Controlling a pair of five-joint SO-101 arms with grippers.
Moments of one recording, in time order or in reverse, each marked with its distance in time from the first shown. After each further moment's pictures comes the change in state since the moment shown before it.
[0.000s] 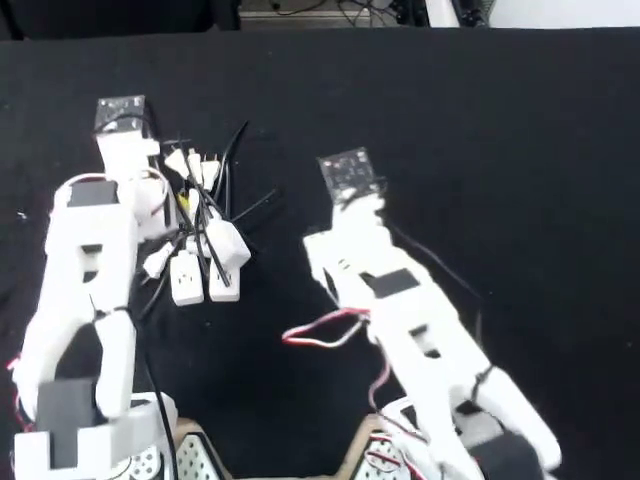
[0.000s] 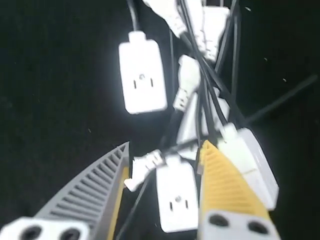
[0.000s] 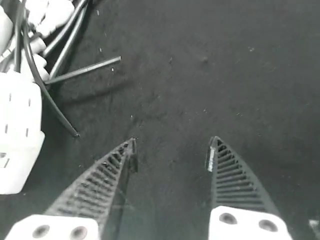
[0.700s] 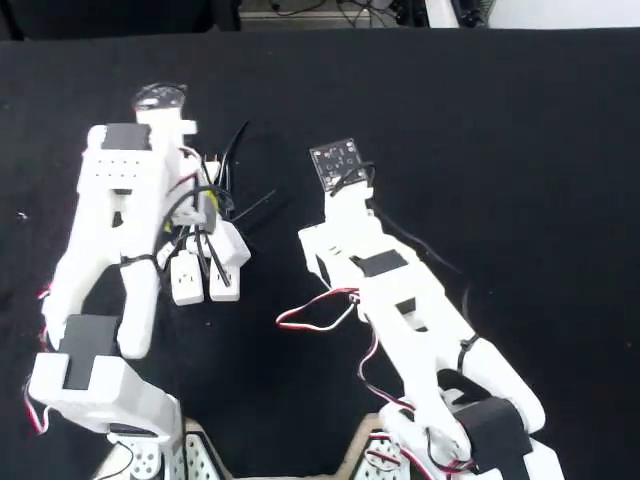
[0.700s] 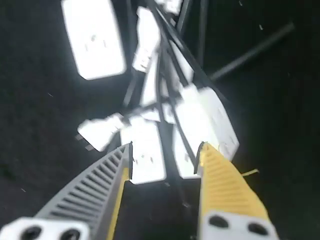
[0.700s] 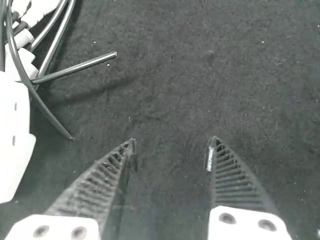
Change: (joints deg) left arm 8.3 17.2 -26.5 27.2 4.0; right arm 0.0 6.9 -4.6 0.0 0.0
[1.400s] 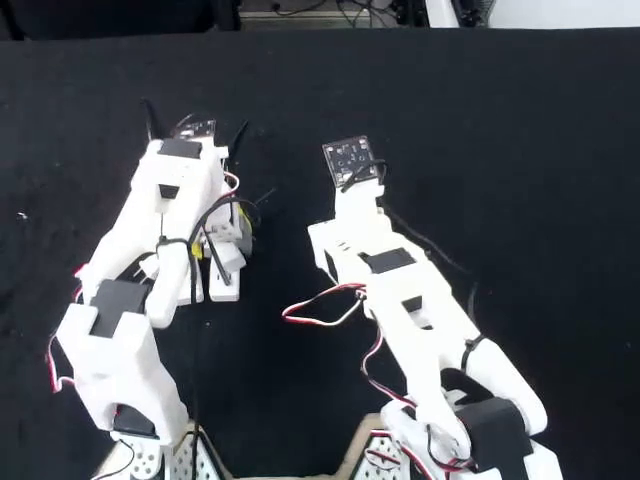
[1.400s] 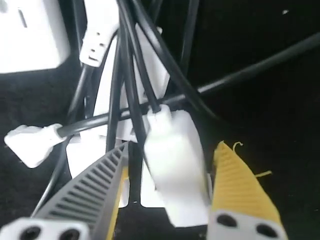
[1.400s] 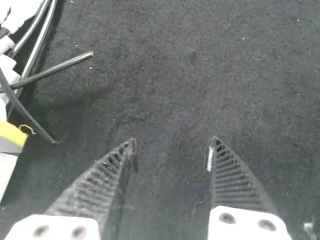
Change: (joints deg) left arm 5.5 13.7 2.5 -7.0 11.1; right arm 2.6 0.1 0.0 0.0 0.0
